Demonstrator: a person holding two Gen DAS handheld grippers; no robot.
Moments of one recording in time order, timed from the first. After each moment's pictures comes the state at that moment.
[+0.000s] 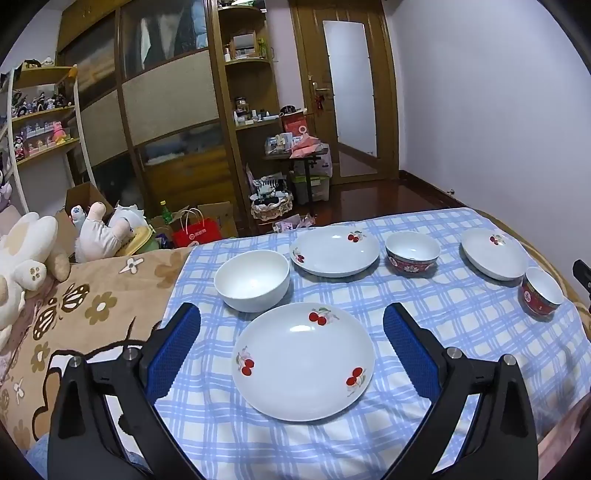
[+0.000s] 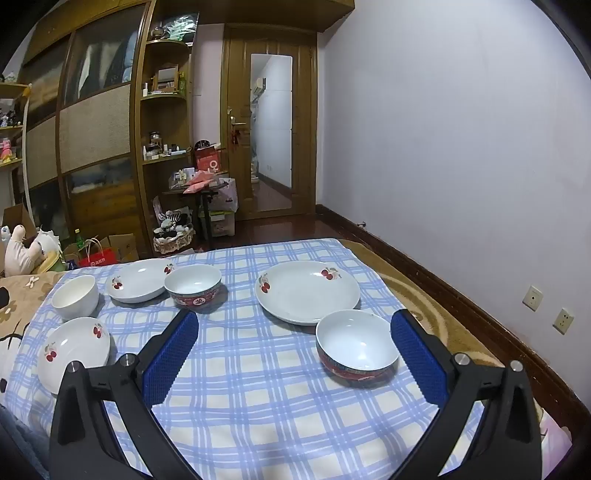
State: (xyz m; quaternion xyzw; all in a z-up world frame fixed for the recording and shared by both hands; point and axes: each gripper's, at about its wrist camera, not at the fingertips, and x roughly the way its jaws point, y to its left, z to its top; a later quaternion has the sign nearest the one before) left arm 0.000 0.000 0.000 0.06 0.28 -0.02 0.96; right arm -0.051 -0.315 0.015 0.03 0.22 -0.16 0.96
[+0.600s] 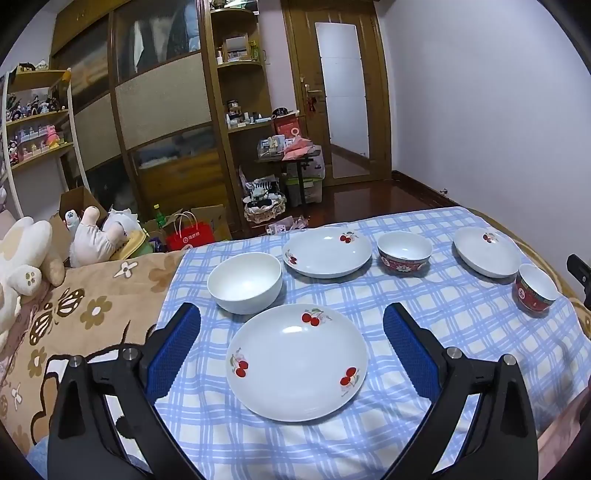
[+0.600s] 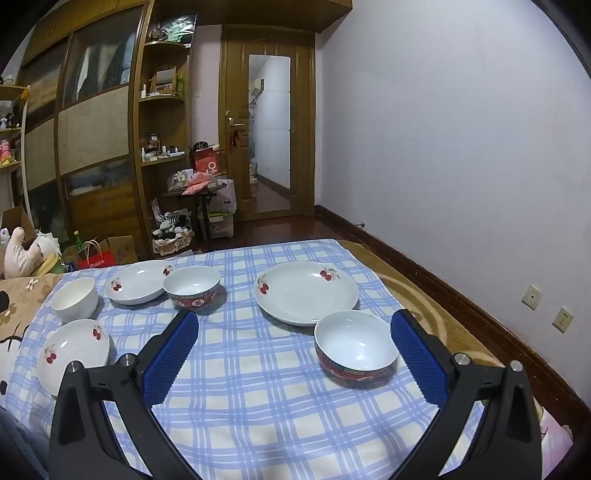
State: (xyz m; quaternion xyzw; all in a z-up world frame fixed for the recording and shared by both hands) left arm -0.004 -0.003 0.001 0.07 0.27 -0.03 0.96; right arm -0.052 -0.316 0.015 0.03 0.22 -0.16 0.96
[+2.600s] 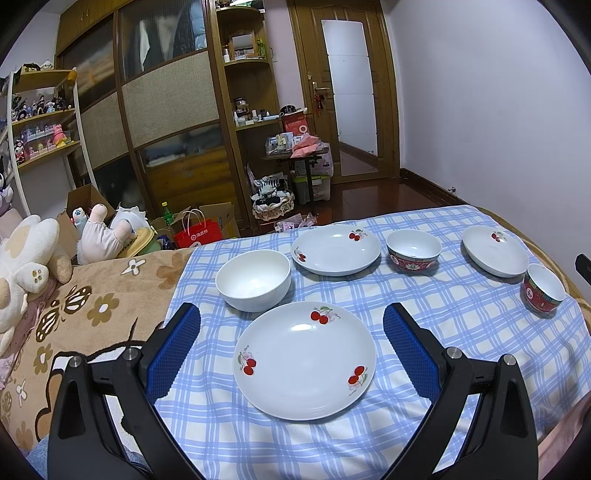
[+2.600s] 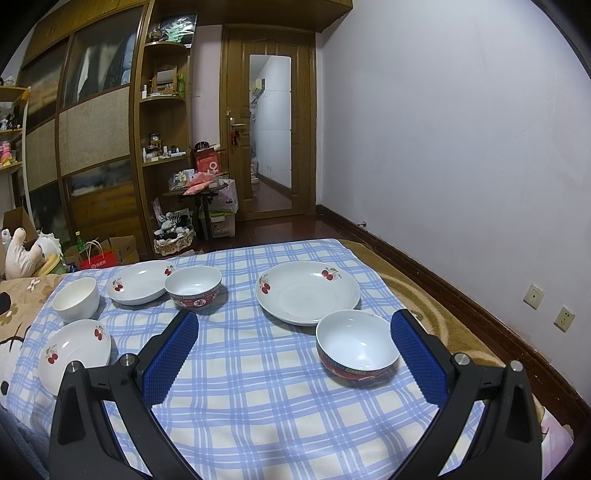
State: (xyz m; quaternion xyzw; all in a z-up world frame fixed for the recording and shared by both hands) left arm -0.003 0.004 0.000 0.07 0.27 -0.02 0.96; right arm -0.052 -0.316 0.016 0.03 0.22 -0.16 0.96
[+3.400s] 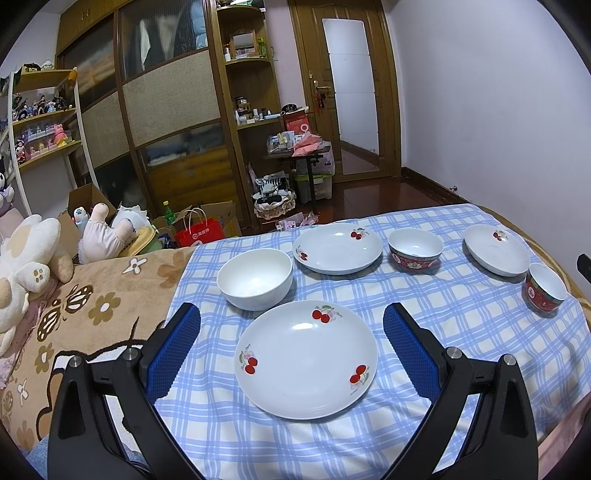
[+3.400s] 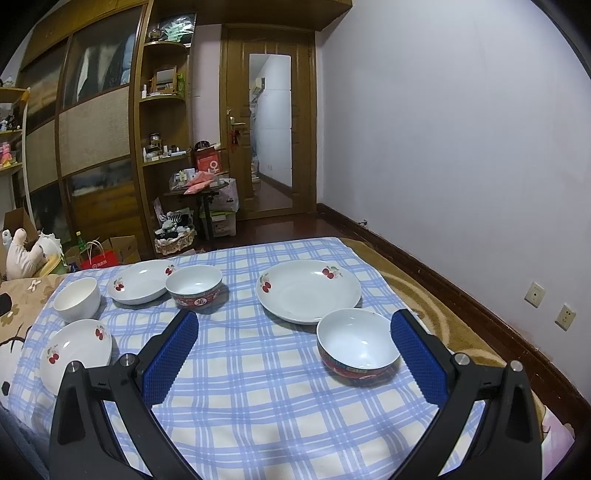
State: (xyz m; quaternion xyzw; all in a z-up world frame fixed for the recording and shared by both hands) left arm -0.003 0.005 0.000 0.07 0.28 -0.02 0.96; right arm -0.052 -0.316 0.017 0.03 0.22 -0.16 0.96
